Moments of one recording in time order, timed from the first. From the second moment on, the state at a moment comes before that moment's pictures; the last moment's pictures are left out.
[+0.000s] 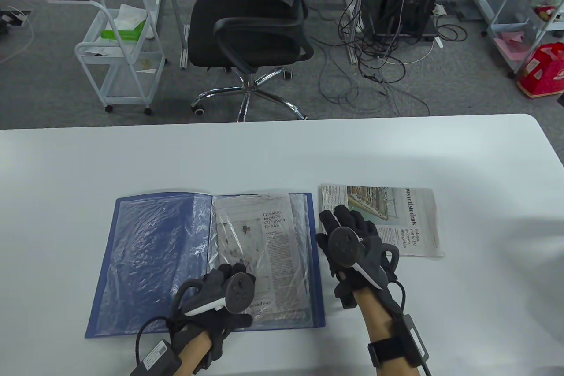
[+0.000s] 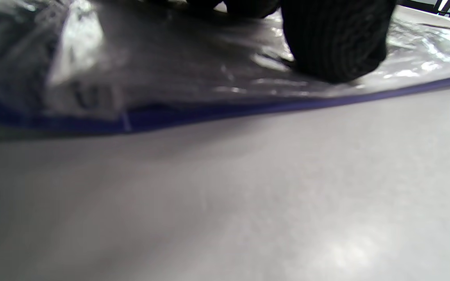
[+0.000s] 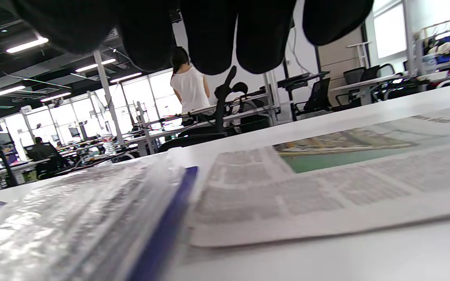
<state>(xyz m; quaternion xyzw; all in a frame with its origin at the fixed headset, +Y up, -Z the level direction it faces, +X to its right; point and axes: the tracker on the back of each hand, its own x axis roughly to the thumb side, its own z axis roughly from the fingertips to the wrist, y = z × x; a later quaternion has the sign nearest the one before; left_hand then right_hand) -0.133 -0.778 -0.228 -0.24 -0.19 0.03 0.95 0.114 -0.718 -0.312 0.05 -0.07 0.99 0.12</state>
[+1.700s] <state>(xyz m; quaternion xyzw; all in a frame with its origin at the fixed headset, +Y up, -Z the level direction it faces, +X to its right) -0.138 -0.782 -0.226 -0.27 -0.19 0.06 0.94 -0.027 -0.731 -0.481 -0.06 -0.02 1.00 0.07</state>
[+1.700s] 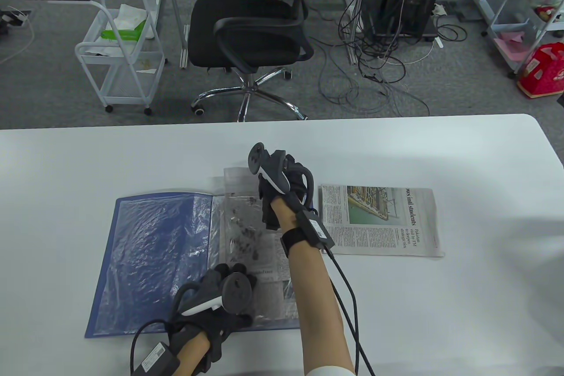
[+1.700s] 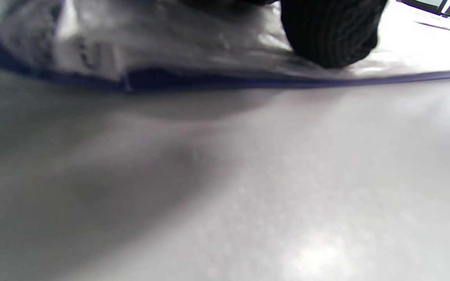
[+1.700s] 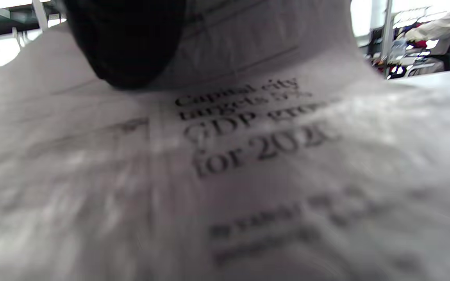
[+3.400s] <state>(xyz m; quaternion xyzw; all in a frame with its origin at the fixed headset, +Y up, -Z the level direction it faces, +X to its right) -0.140 -0.784 -0.228 -0.28 -0.17 0.09 0.94 0.281 -0.655 -0.365 -0.28 -0.19 0.82 0.46</state>
